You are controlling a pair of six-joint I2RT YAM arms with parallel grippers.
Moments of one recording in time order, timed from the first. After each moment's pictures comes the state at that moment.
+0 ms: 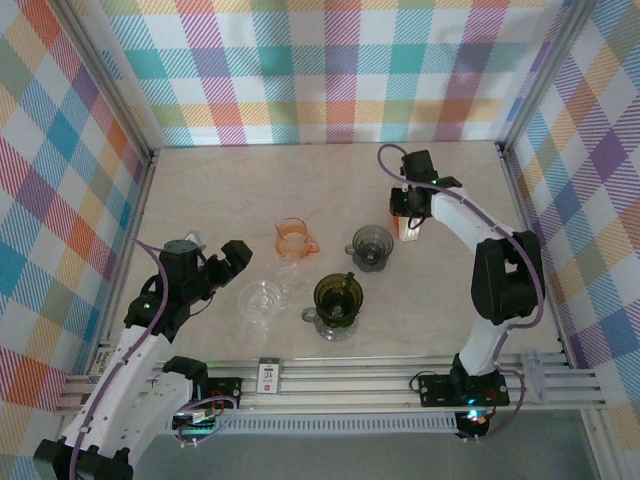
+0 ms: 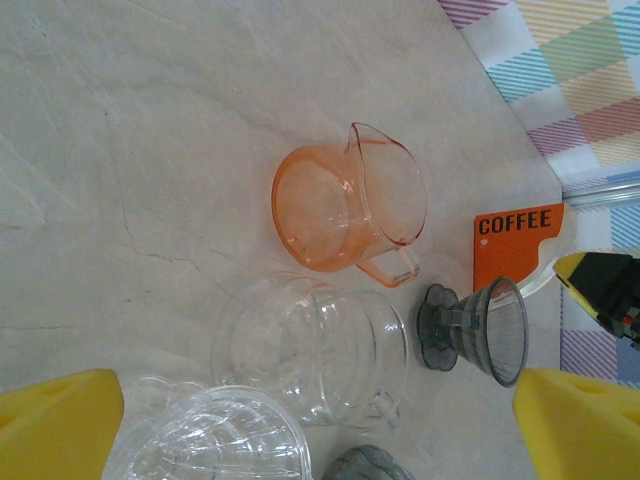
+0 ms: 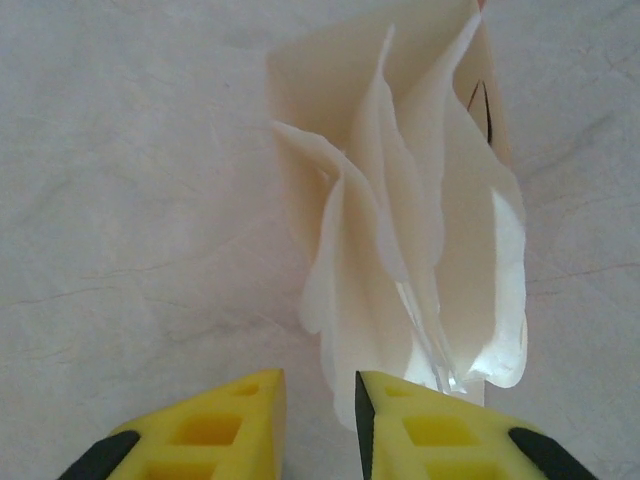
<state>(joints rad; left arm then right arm) -0.24 0.71 0.64 -0.56 0.17 -0.89 0.28 1.81 1.40 -0.60 0.04 0.31</state>
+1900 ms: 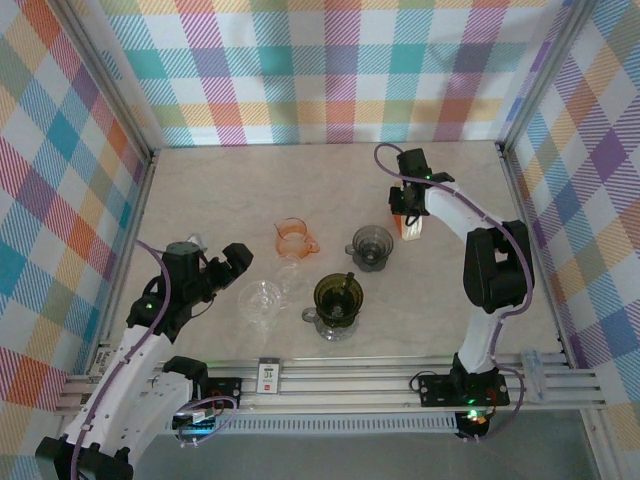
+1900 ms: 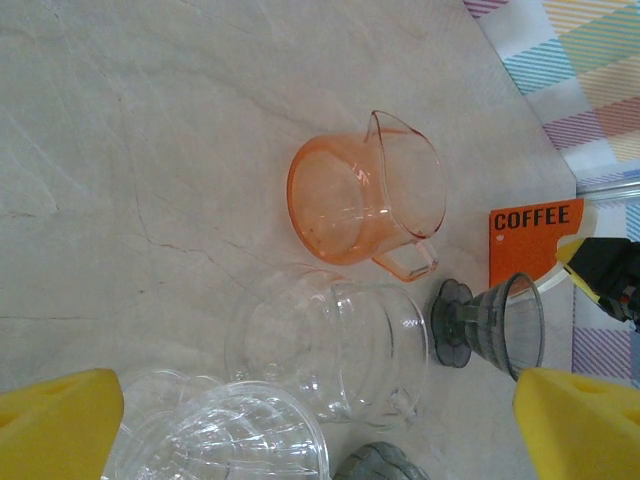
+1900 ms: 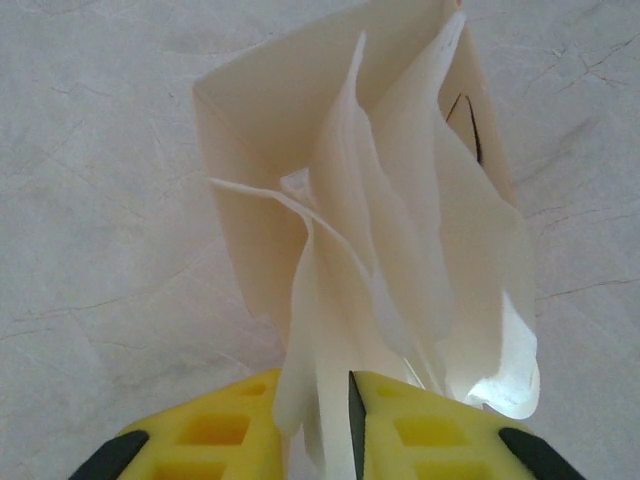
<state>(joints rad) -0.24 0.72 0.62 -0.55 0.17 -0.89 0.28 1.89 1.47 -0.62 0.10 0.32</state>
